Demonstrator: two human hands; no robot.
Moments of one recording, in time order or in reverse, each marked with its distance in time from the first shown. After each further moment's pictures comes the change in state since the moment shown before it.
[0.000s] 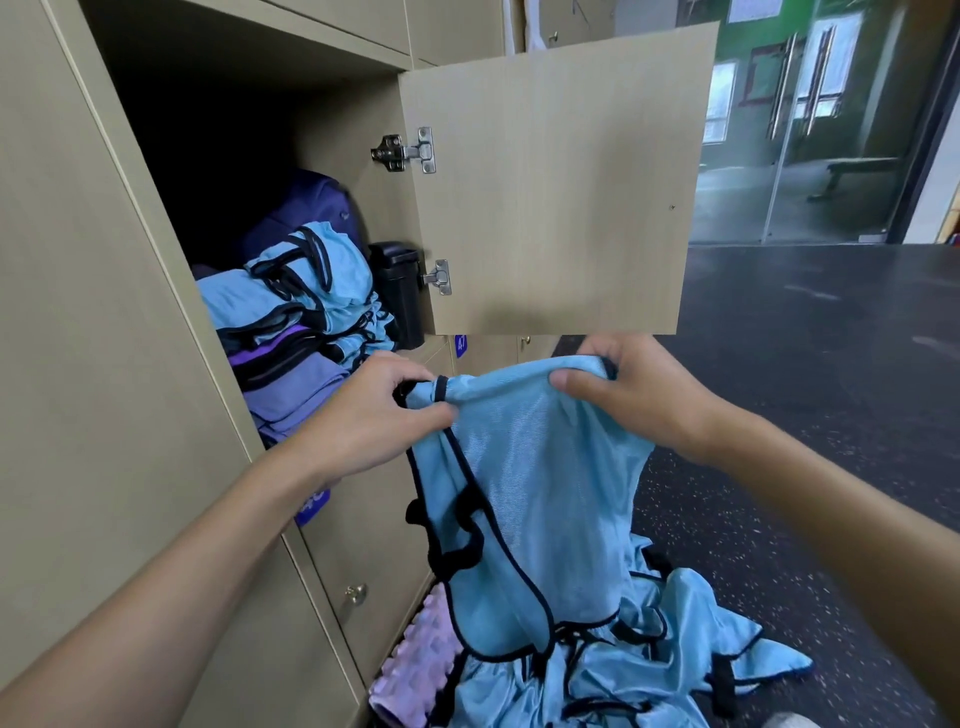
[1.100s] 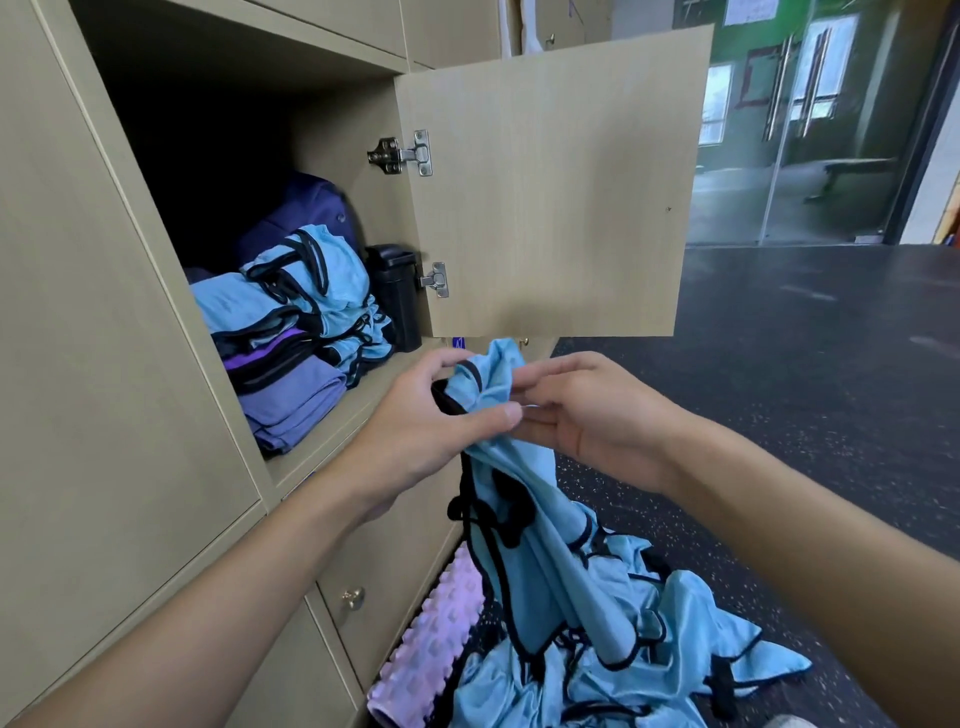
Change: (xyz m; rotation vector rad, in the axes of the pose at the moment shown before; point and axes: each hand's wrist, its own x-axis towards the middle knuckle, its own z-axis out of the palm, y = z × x) left_hand -0.002 0.015 0.036 -0.377 0.047 -0.045; right_hand -0.009 -0.042 0.027 0.890 -0.269 0.319
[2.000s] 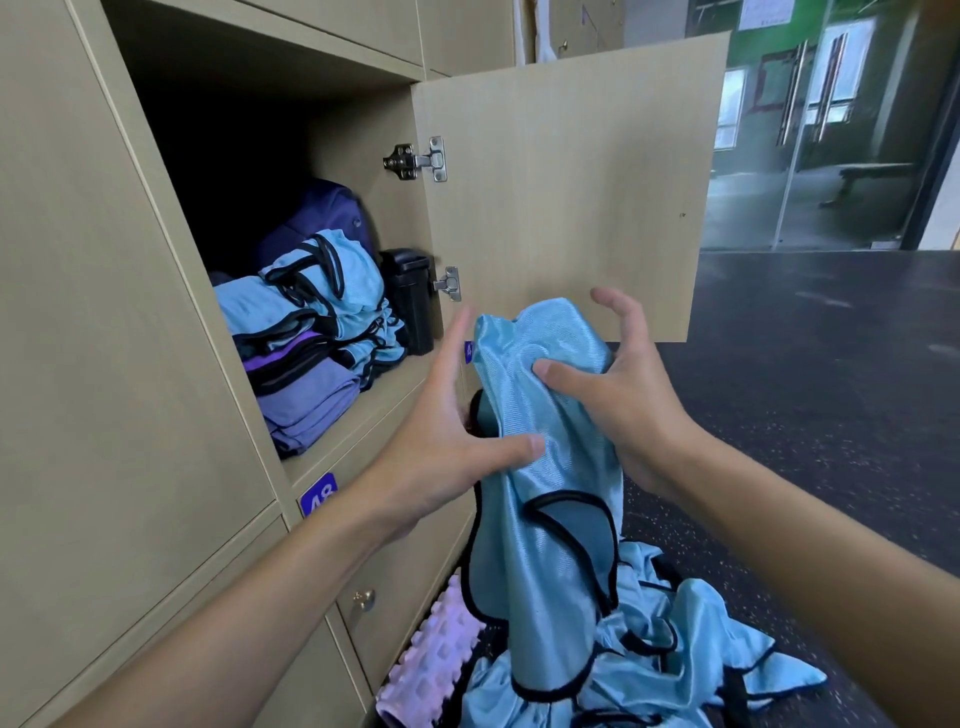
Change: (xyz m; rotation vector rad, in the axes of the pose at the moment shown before) left_hand -0.019 0.006 0.006 -0.206 -0.129 0.117; right_hand 0.007 0.011 -0.009 -0.198 0.399 -0.336
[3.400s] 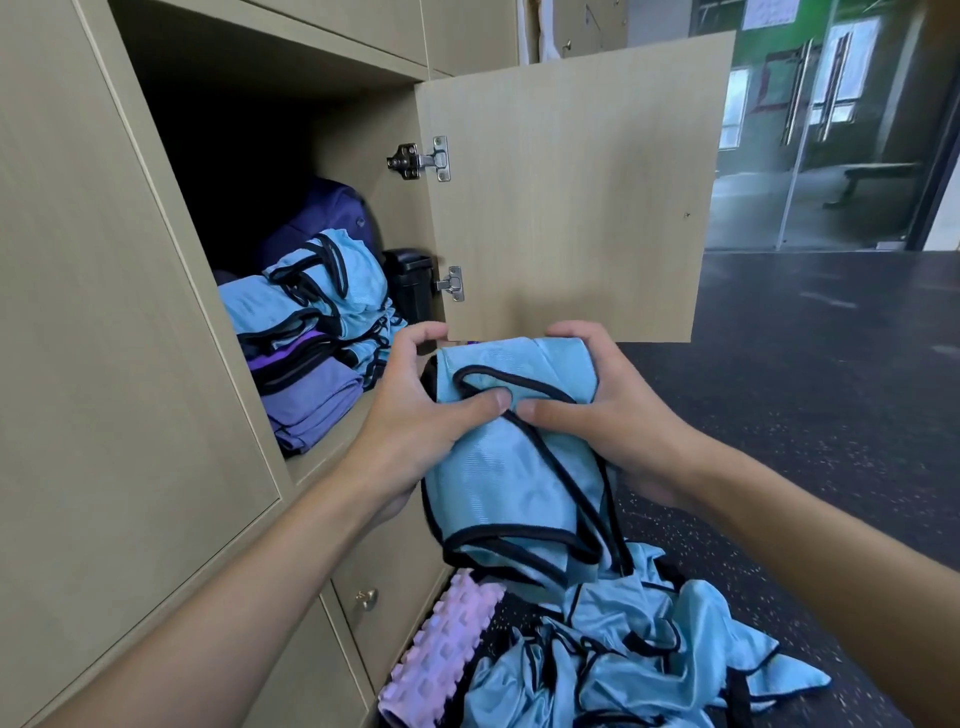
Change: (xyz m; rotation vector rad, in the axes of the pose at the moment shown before) left_hand 0.012 -0.005 -0.019 -0.038 0.243 -0.008; right_hand -0.009 -0.001 -0.001 0.017 -0.272 0.057
